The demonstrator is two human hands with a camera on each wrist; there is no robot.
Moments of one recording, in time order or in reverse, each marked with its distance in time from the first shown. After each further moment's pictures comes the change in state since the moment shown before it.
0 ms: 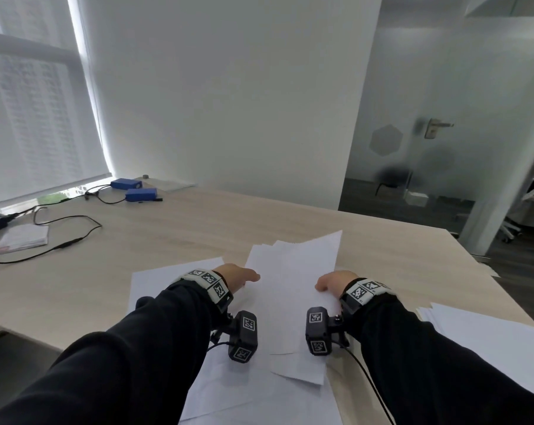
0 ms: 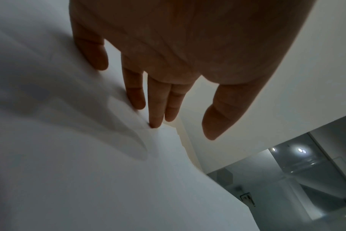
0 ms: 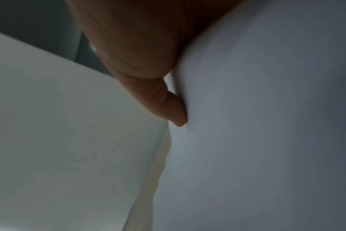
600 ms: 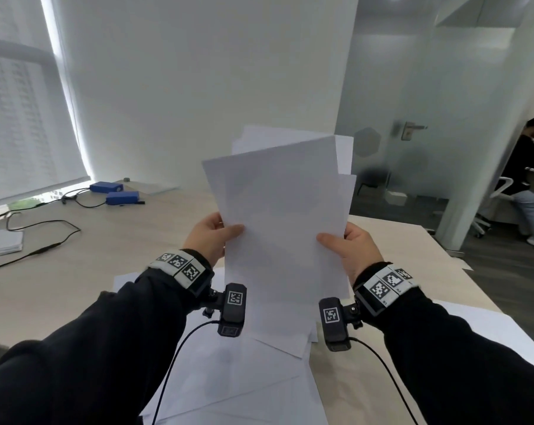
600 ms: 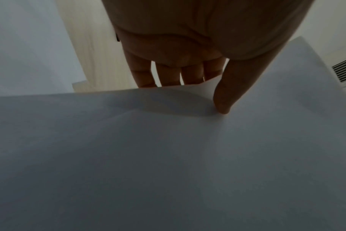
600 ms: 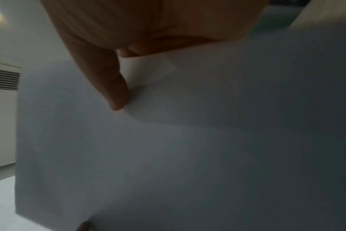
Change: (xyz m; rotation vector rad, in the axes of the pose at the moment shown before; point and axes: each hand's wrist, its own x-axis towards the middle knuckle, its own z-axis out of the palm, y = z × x) left_hand -0.036 0.038 -0.024 -0.796 0.105 0.517; right_hand -0.049 -0.004 -0.054 0.721 0.020 -0.625
